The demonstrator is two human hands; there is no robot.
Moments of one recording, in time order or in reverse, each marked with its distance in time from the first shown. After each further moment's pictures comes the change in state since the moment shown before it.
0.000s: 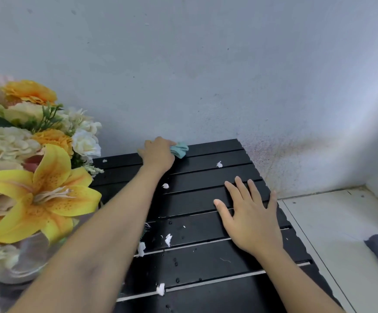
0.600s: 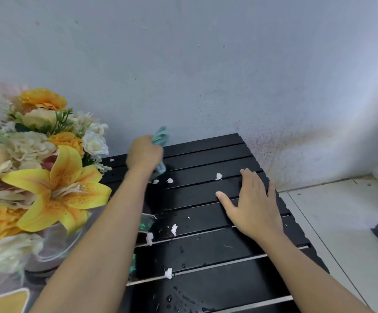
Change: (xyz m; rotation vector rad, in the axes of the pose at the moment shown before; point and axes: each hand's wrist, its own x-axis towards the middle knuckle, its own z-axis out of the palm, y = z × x) left_hand -0.034 -0.017 -0.045 -0.244 0.079 -0.163; right_hand 0.001 0.002 0.001 0.118 0.137 0.032
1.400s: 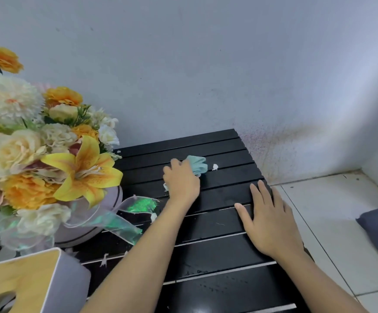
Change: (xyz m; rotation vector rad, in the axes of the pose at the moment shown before) left_hand -0.119 0.026 0.051 0.261 -0.045 0.091; right_hand -0.068 0.035 -0.026 -0.193 -0.127 0.034
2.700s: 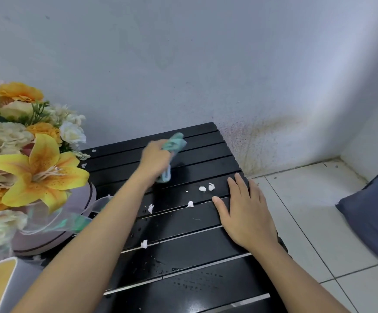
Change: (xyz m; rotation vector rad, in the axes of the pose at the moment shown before) left_hand 0.038 0.007 -0.030 -0.618 -0.223 0.054; right_hand 0.000 0.002 -0.003 0.108 0.005 -0.033
